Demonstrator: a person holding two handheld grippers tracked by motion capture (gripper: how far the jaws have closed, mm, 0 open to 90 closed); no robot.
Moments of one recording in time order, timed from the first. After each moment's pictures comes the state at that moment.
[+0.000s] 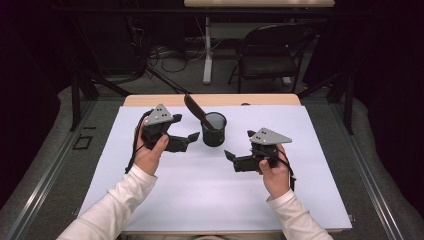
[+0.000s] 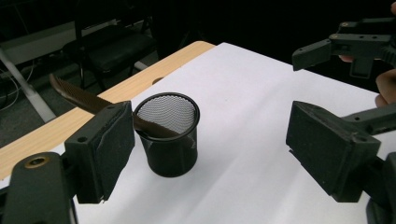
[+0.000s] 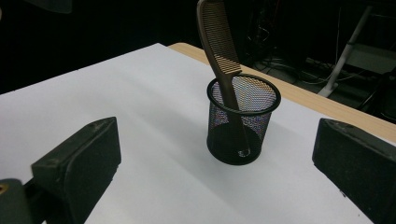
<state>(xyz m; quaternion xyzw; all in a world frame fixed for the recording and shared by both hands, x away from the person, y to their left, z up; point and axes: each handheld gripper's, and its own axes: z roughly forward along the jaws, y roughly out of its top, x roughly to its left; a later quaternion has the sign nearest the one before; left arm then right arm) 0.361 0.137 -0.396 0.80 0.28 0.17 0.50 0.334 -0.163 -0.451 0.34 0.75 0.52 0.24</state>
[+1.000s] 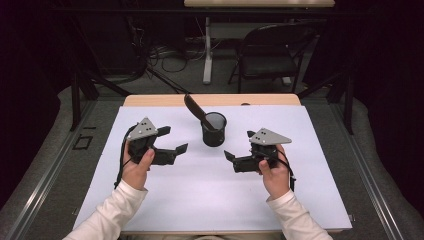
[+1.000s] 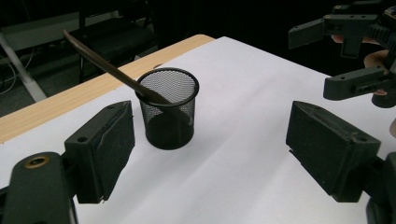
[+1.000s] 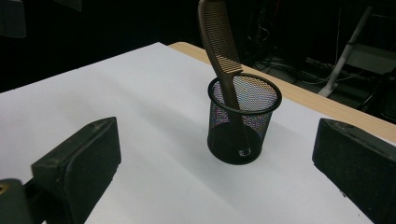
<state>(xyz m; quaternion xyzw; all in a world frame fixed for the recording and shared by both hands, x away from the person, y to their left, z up) 0.338 0.169 -0.419 0.78 0.31 0.16 0.52 0.333 -0.162 -0.451 0.33 0.75 0.51 0.24</state>
